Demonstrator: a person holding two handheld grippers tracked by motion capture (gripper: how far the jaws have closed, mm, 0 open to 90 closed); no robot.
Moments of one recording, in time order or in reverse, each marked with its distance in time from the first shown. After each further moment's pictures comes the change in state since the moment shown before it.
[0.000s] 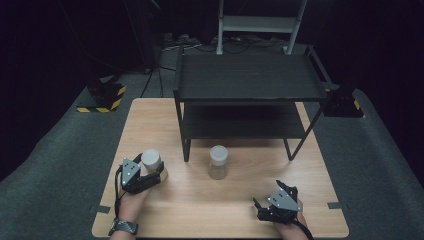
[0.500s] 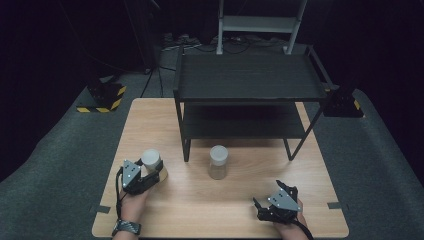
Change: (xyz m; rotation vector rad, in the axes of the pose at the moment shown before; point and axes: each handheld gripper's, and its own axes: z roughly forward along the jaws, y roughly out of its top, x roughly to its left) left arm 0.000 -0.004 0.000 -0.008 -0.015 0.000; right arm 0.000 0.000 0.000 0.000 0.000 -0.001
